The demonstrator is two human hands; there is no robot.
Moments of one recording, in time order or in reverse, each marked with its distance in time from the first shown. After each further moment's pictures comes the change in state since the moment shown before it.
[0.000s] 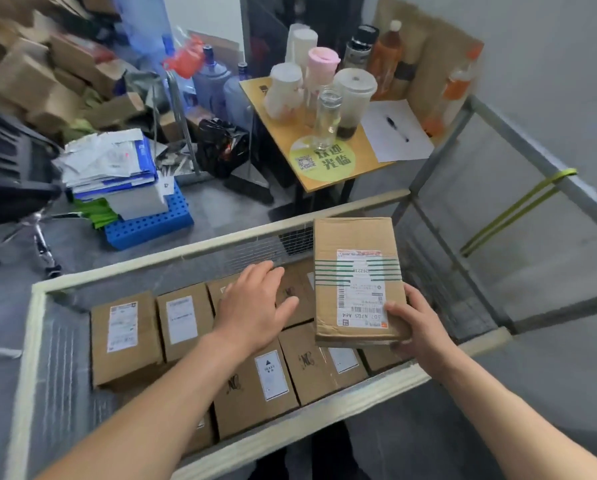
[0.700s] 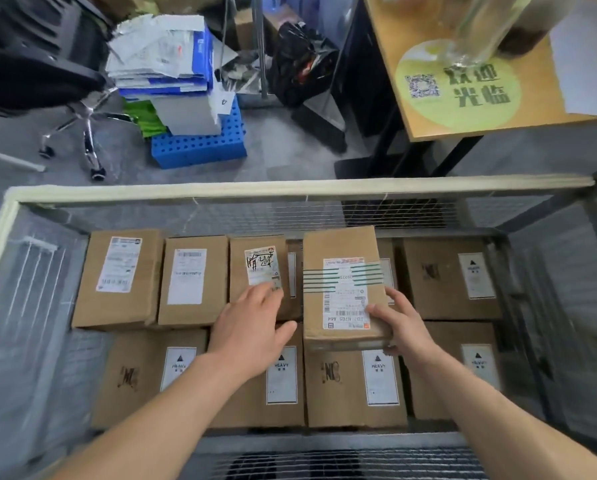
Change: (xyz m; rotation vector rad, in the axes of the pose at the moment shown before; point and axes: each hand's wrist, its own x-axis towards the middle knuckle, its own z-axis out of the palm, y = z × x) left_hand 0.078 -0.100 0.170 -0.006 -0.245 -0.399; right_hand 0.250 0.128 0.070 -0.339 -0.256 0.242
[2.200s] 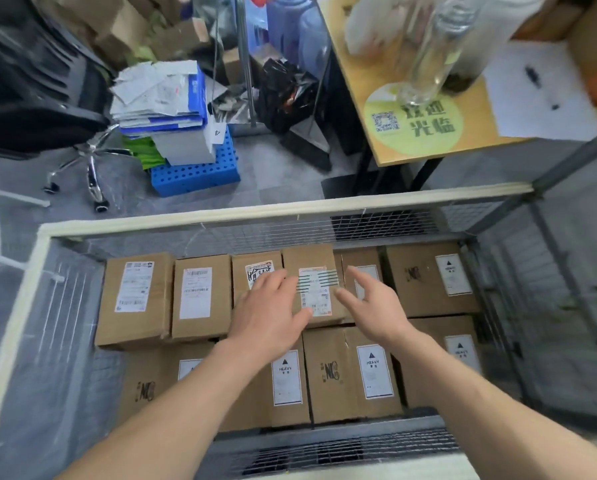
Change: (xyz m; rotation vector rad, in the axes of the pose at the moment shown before) left_hand -0.027 0.035 -0.057 -0.019 0.096 0.088; right_hand -0.083 -0.093 0.040 -0.571 0.098 -0.343
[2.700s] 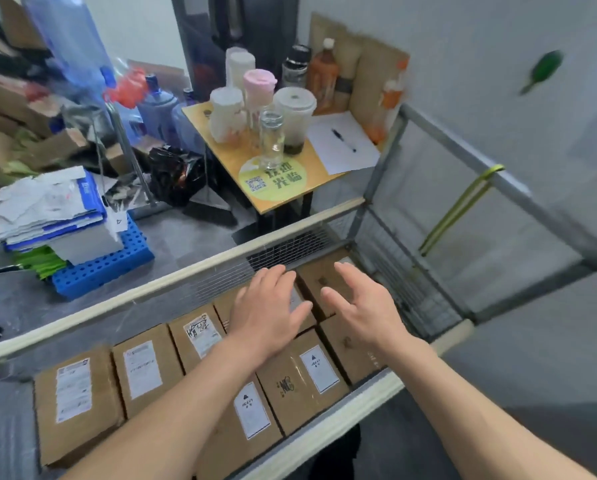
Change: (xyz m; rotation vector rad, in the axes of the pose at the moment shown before) left_hand -0.075 0.113 -0.087 0.058 0.133 0.461; right_hand -0.188 -0.049 -0.102 -0.047 0.476 0.009
